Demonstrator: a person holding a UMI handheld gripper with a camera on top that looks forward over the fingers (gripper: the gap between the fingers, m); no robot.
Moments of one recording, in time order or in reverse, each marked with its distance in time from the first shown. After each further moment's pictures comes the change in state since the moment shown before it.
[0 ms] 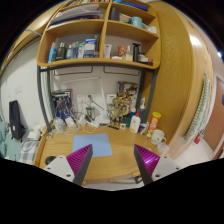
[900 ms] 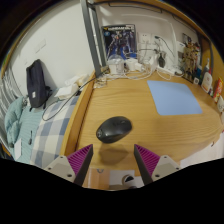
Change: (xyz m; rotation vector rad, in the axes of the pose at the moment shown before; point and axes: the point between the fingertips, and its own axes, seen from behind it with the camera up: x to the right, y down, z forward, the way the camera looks) arm -0.380 0.250 0.126 -0.407 -0.356 -0.043
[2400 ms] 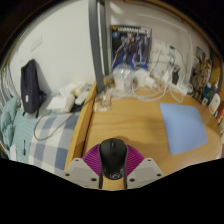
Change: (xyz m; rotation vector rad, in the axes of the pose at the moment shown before) arm -0.020 -0.104 0.079 0.017 0.050 -0.064
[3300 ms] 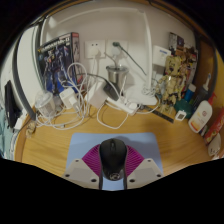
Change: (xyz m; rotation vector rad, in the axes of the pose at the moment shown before) arm 0.313 -0.096 0.050 0.076 0.120 0.044
